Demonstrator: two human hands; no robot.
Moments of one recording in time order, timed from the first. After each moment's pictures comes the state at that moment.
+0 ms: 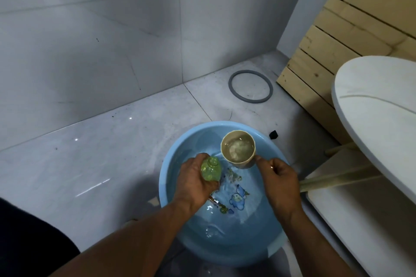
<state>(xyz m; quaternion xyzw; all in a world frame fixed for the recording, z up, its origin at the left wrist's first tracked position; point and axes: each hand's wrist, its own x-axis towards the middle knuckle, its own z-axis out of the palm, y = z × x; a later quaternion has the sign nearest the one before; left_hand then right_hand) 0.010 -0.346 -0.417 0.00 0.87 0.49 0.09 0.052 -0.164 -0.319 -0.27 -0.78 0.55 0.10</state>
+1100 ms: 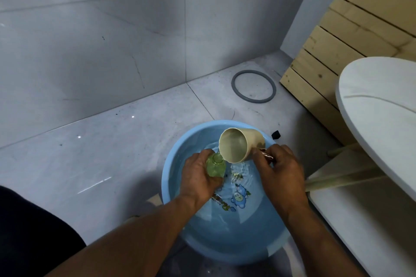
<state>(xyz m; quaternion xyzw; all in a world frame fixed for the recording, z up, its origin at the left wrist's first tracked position) 0.007 -0.340 -0.415 0.02 0.88 0.47 0.06 0.048 -0.167 -0.296 -0.13 -0.92 0.35 0.16</state>
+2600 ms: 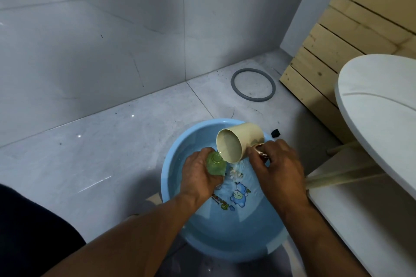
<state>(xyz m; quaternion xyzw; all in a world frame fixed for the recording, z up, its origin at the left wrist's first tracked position) 0.011 -0.336 -0.397 0.01 0.88 0.48 0.05 0.048 -0.166 -0.294 -0.06 -0.95 0.23 0.18</state>
